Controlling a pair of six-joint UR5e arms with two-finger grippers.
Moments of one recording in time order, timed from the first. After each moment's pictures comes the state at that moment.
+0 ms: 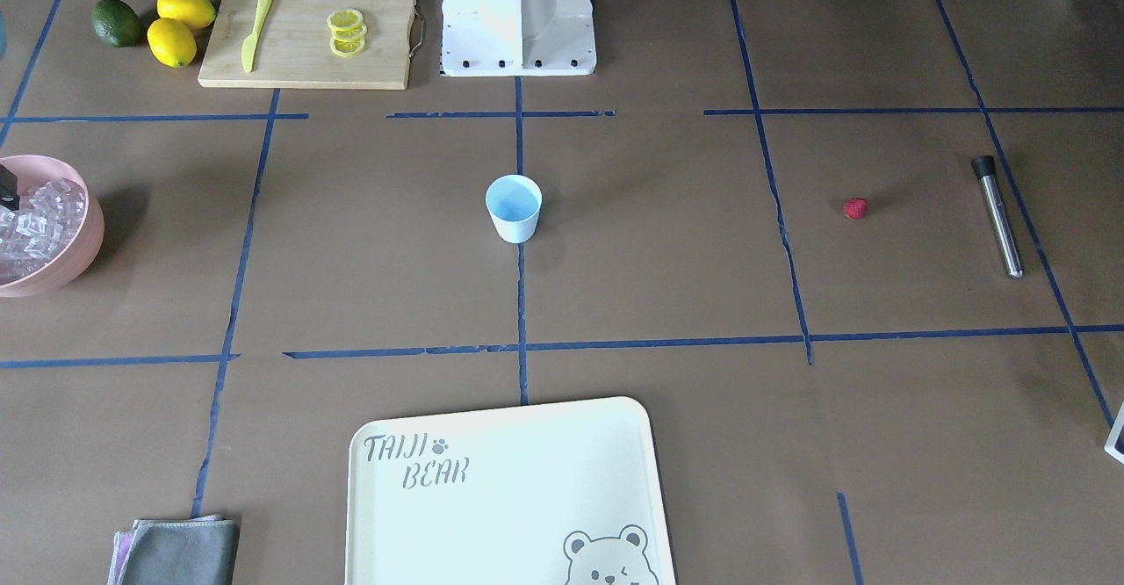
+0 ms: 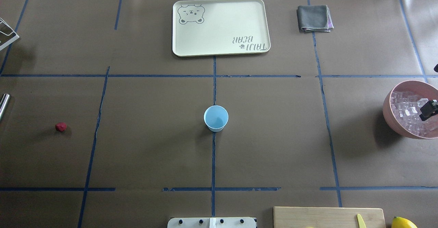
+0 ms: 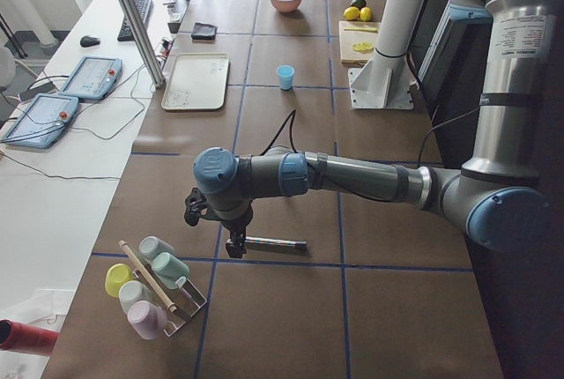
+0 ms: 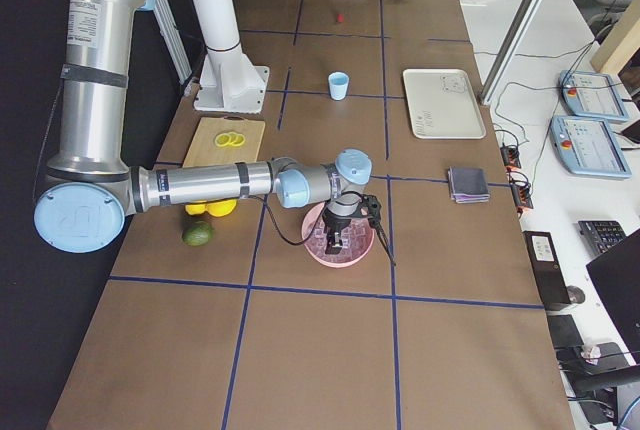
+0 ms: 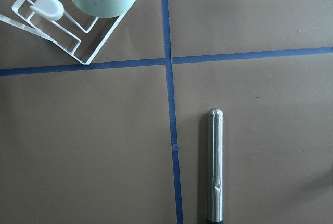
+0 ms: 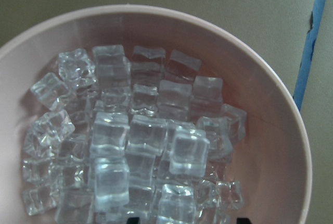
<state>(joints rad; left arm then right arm) -1.60 -1.61 -1.67 -1.33 -2.41 0.17 1.15 -1.71 1.77 -1.48 2.24 0.29</state>
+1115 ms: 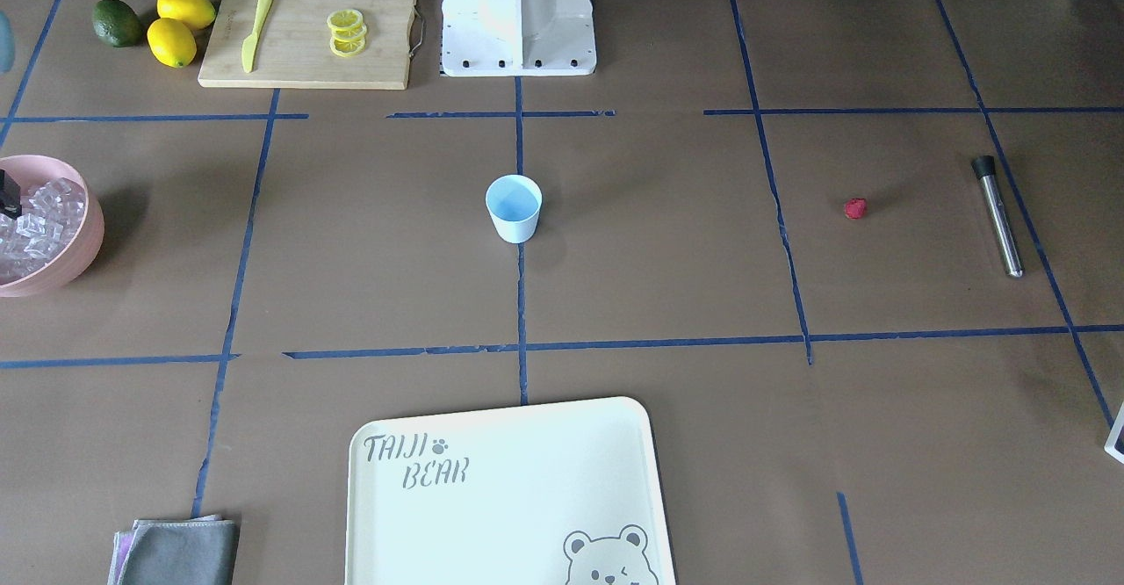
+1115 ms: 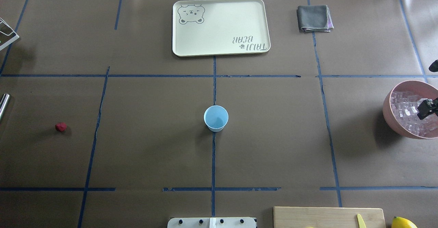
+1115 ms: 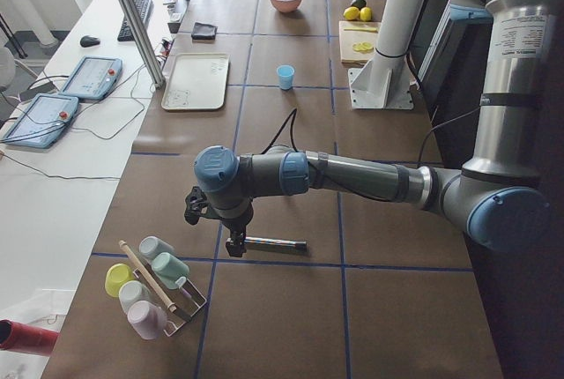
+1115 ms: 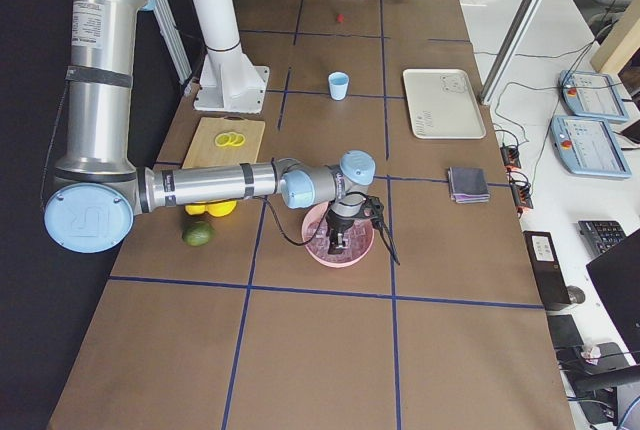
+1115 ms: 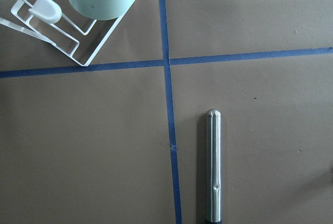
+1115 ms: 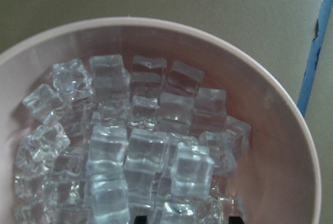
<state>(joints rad) -1.60 -1.61 -1.68 -1.33 -2.41 0.17 1.14 -1.68 1.74 -1.48 2.23 0.29</state>
